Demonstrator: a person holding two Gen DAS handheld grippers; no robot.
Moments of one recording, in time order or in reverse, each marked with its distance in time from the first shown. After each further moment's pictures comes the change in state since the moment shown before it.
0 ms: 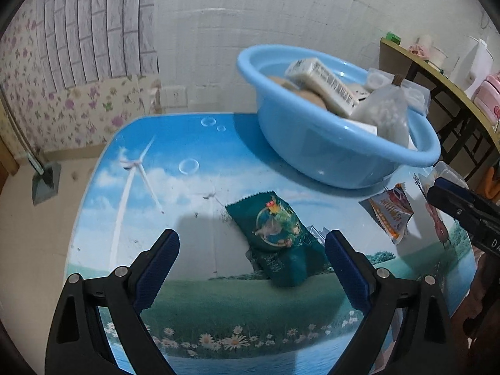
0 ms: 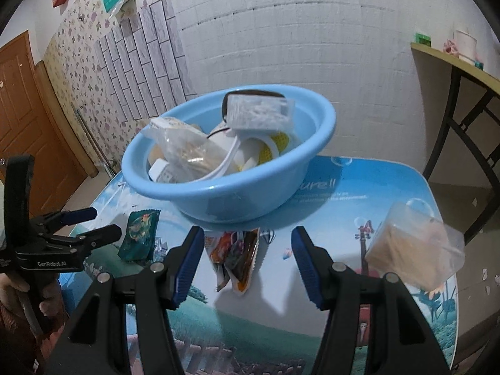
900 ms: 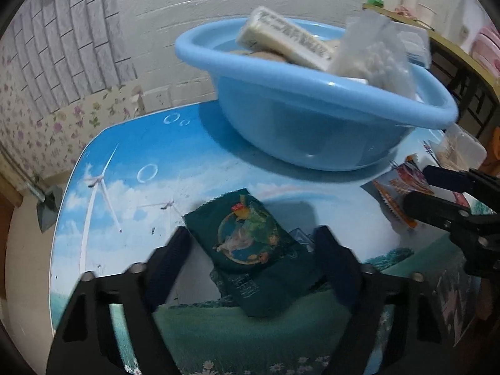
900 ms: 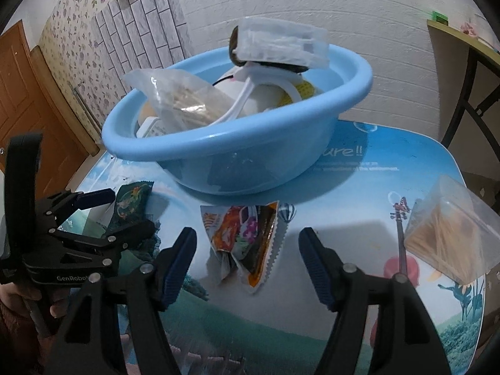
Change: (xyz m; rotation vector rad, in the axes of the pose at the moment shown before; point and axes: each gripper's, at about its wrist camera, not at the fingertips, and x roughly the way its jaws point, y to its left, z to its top) left arm 0.039 -0.038 0.002 0.159 0.038 0.042; right arm 0.043 0.009 -0.016 -0.008 0.135 0.018
